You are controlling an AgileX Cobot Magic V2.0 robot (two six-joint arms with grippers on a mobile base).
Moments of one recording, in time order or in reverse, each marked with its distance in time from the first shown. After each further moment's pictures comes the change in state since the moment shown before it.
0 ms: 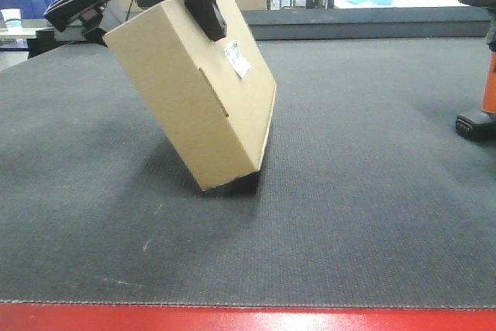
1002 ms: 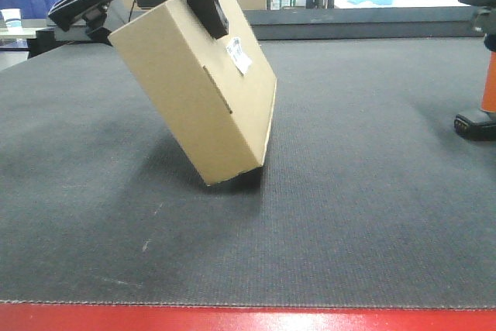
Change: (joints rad) left arm 0.000 0.005 0.000 -0.002 -0.029 0.000; right arm -0.002 0.021 -0.129 -0.011 0.048 0.017
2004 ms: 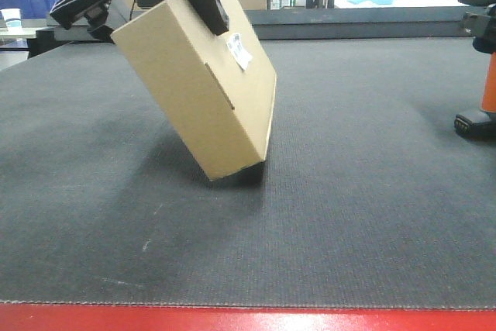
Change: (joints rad) left arm 0.000 0.000 0.000 -0.002 -0.018 0.000; right arm -0.041 0.115 -0.121 -0.061 -0.020 0.000
